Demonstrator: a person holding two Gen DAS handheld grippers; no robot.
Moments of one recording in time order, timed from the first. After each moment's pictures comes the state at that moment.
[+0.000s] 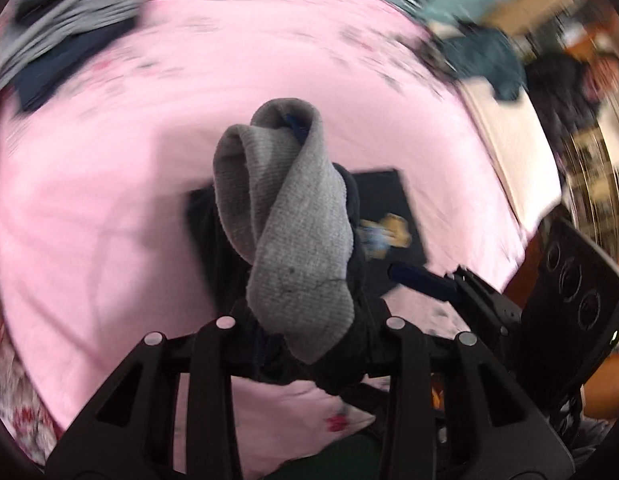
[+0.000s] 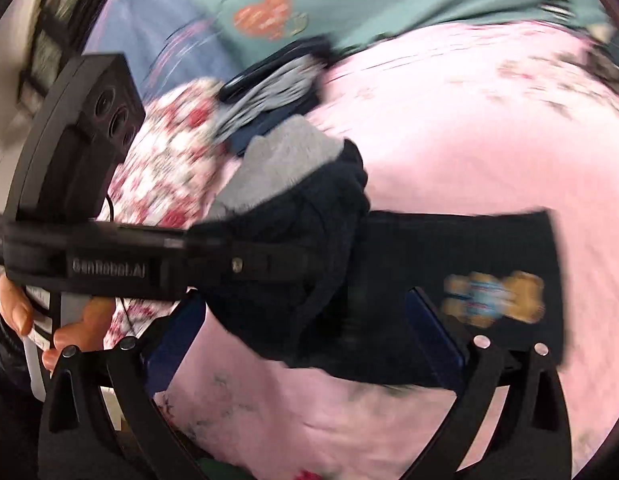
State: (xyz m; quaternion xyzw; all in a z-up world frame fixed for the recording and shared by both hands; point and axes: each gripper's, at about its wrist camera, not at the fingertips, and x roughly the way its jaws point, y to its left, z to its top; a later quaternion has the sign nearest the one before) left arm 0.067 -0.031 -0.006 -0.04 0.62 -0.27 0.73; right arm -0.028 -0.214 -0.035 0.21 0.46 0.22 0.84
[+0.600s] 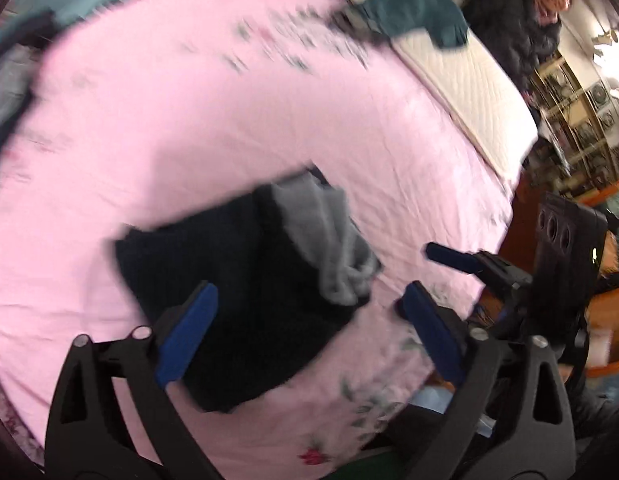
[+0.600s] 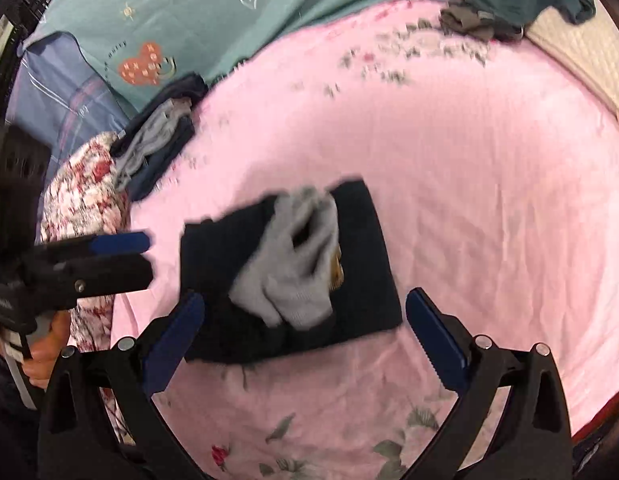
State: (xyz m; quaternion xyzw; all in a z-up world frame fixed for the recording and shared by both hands) left arm 0.059 -0.100 -0.004 0.04 0.57 -0.33 0.75; right arm -0.043 -0.304 -0.046 0.24 0.47 0.08 0.85
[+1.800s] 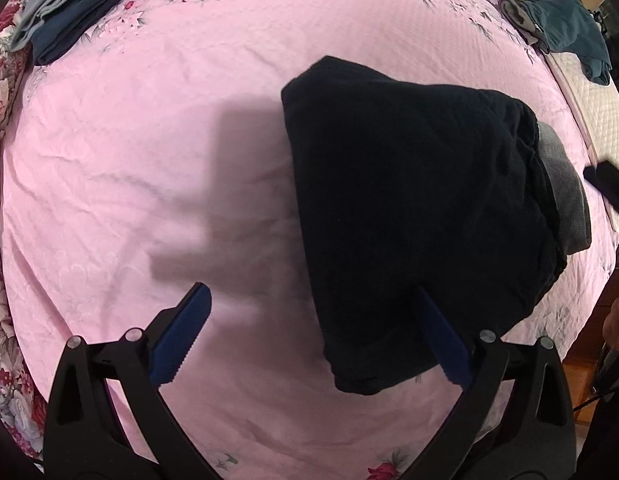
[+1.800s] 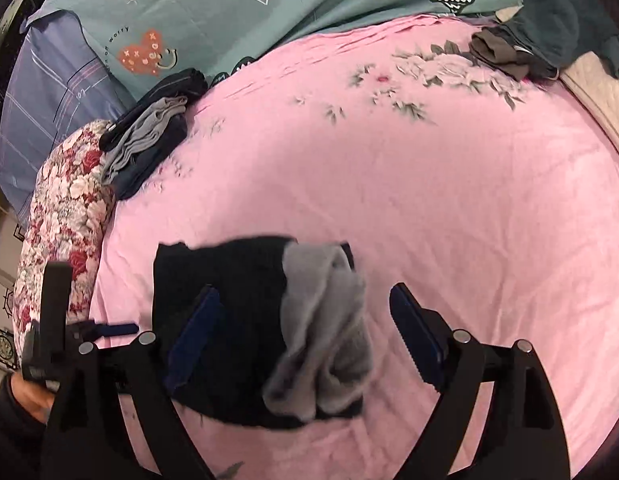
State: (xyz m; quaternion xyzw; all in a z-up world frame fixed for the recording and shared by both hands) left arm 0.038 -0.037 -0.109 0.02 0.65 -0.11 0.75; right arm 0.024 -0.328 -0.067 0.18 0.49 0.11 0.85
